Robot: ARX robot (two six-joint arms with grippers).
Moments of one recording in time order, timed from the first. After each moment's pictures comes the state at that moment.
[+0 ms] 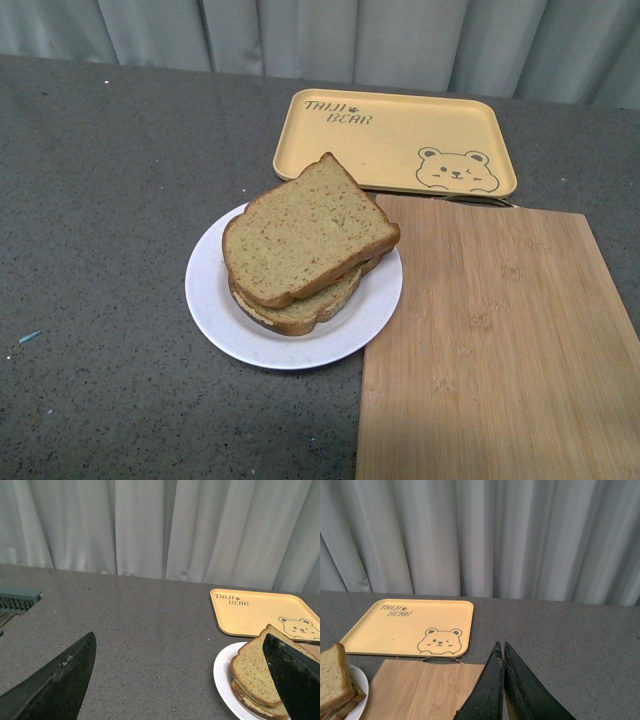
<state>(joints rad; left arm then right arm) 0.00 0.00 0.02 0.00 0.00 -0.01 0.00 0.71 0.01 0.68 0.00 0.00</state>
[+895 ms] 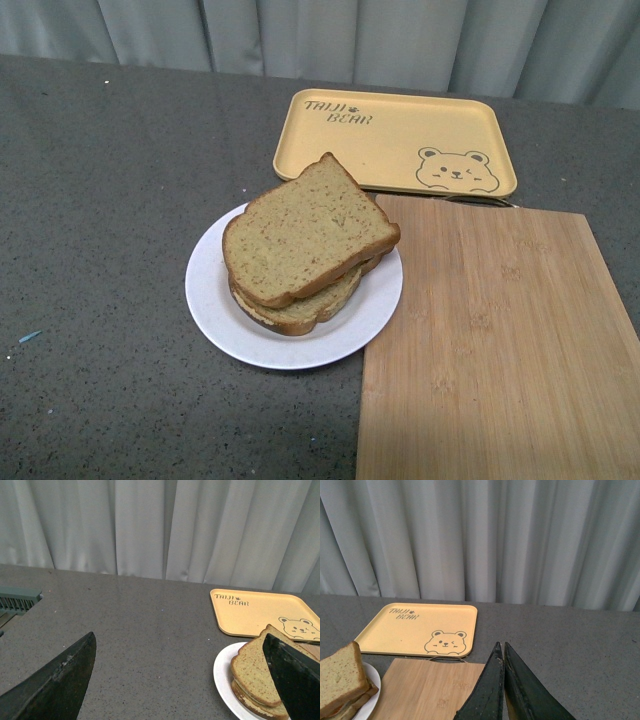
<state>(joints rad) 0.00 0.00 0.02 0.00 0.00 -0.01 0.00 0.26 0.00 0.27 0.00 0.00</state>
